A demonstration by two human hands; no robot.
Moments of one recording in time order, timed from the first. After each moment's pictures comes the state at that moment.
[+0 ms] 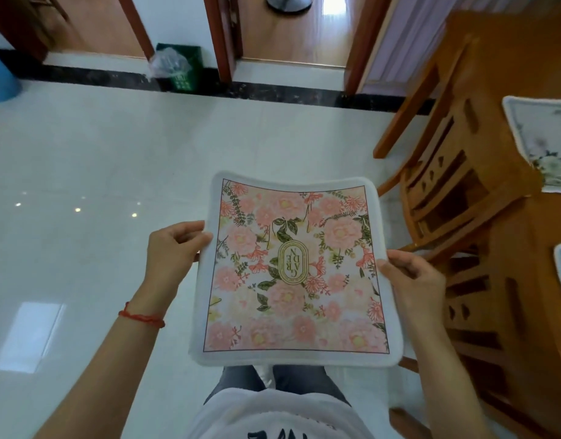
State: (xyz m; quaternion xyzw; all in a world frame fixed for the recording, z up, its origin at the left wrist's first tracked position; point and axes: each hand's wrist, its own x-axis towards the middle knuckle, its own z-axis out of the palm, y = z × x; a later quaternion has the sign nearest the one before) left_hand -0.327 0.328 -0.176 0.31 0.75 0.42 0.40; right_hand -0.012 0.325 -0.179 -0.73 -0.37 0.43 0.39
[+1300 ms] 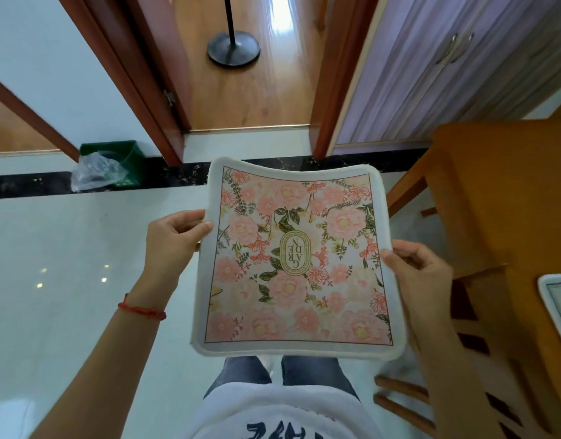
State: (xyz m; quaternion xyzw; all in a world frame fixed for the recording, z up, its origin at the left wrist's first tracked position) left_hand -0.311 0.947 -0.152 0.40 0.67 0.43 0.45; right_hand -0.011 0.888 -0.155 -0.74 -0.32 0.39 0.45
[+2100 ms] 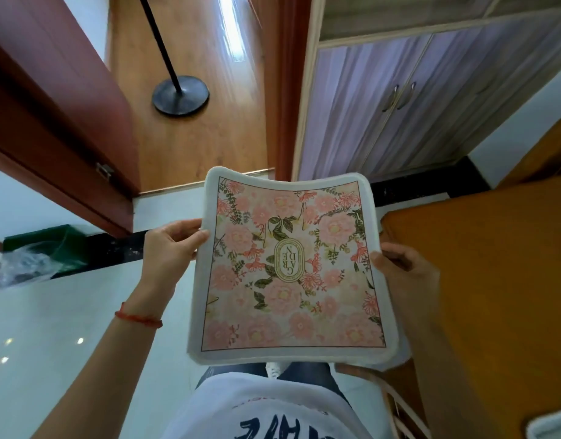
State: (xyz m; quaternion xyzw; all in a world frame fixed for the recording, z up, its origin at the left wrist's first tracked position) left_hand -0.149 1.240 -0.153 0.47 0.63 0.39 0.48; right_hand 0.139 1.141 -0.149 -0.72 -0.33 0.36 0.49
